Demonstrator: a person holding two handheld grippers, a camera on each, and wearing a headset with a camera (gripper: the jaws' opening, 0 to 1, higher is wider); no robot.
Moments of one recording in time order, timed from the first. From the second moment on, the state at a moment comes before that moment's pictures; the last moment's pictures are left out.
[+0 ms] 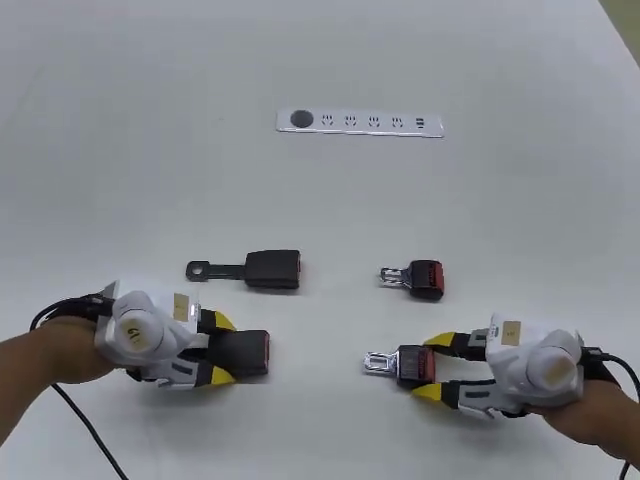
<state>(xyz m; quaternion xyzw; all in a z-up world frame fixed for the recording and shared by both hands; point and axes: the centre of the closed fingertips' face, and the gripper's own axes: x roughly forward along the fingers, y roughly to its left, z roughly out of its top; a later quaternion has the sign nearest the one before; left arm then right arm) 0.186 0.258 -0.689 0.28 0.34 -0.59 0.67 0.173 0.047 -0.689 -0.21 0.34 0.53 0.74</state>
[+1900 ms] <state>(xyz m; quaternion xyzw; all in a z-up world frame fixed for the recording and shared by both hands) 0.184 0.261 -0.694 0.29 0.36 -0.60 0.65 0.189 0.174 -0.689 -0.20 0.30 0.59 0.73</state>
